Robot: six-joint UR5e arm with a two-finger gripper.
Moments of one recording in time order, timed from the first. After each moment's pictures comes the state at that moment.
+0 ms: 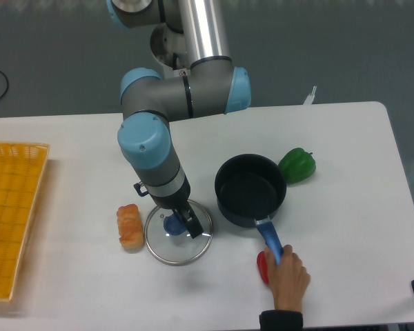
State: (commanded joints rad) arm 2.25 -1.96 -1.55 -1.10 1.68 1.19
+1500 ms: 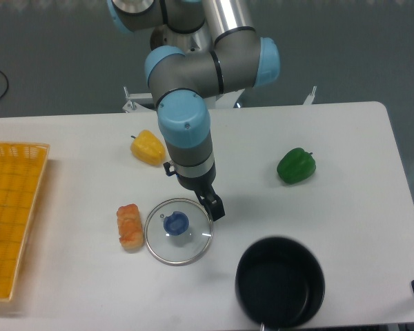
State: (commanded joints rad) arm 2.34 -1.90 -1.60 -1.20 1.63 1.35
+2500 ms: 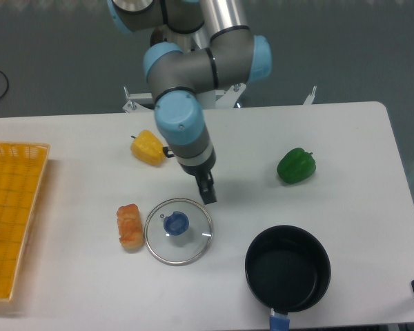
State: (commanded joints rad) arm 2.21 -1.84 -1.75 -1.21 1.80 1.71
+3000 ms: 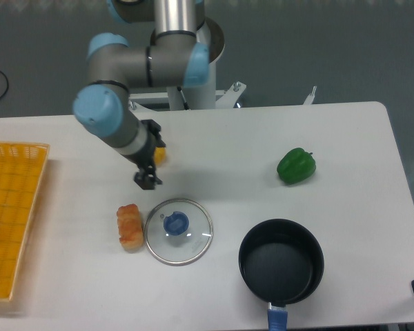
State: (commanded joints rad) arm 2.01 -1.75 -1.90 -1.24 1.83 1.67
